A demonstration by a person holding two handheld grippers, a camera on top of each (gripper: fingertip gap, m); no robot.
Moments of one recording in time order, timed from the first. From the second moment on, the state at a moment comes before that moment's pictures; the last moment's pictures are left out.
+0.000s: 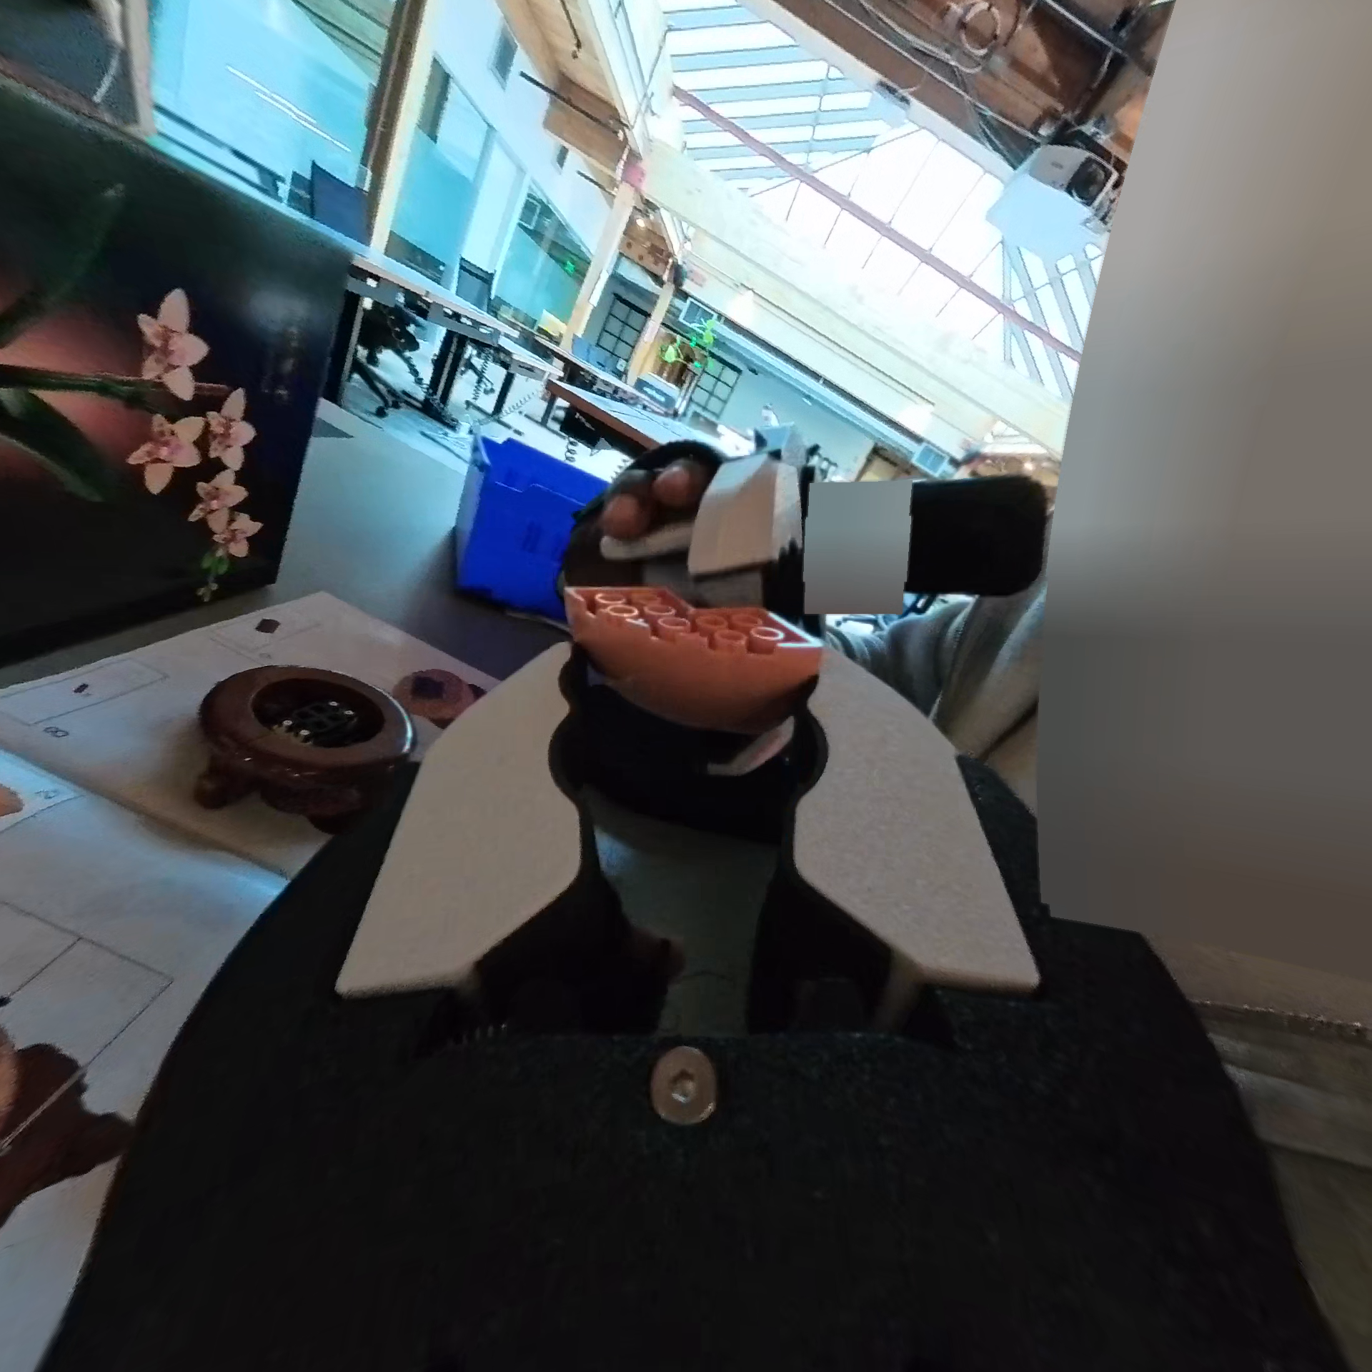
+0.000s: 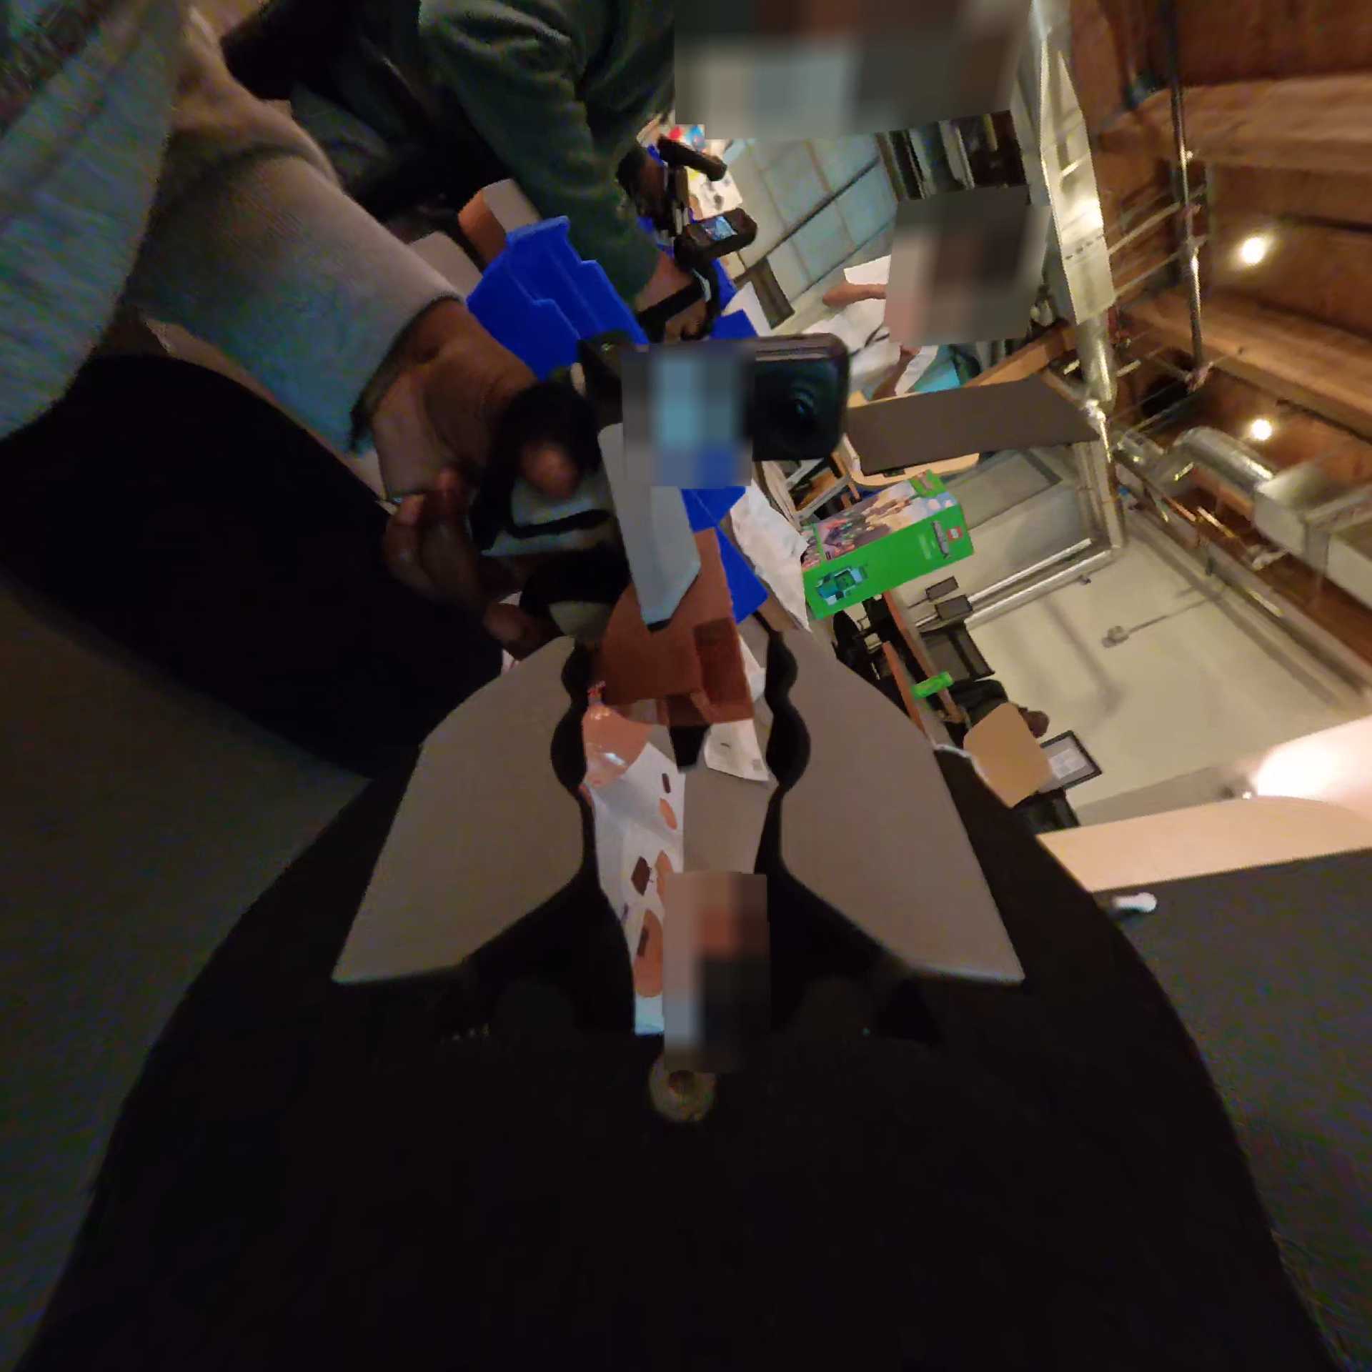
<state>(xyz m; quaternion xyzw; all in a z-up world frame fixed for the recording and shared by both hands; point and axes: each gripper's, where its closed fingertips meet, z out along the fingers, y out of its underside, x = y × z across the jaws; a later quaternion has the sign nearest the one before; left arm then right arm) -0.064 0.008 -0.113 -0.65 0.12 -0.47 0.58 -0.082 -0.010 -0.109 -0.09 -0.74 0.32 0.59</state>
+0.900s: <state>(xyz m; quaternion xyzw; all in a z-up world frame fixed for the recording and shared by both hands) -0.067 0.007 -0.142 -0.63 0.40 -0.06 0.67 -0.074 -0.007 -0.131 -0.54 -0.30 0.75 -0.23</state>
